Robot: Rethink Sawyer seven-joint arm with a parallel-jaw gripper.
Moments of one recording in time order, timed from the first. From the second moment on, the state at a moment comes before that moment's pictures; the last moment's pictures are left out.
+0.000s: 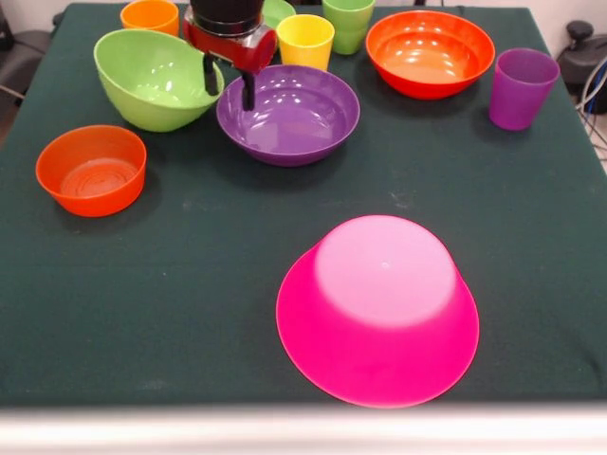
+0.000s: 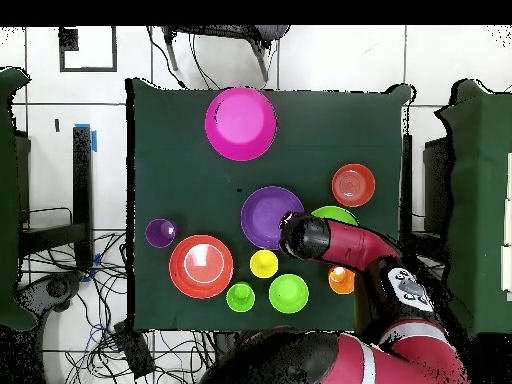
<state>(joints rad) -0.47 -0.48 0.01 1.72 -0.21 0.35 2.03</state>
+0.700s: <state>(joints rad) -0.50 -0.52 0.03 1.72 -0.21 0.35 2.03</state>
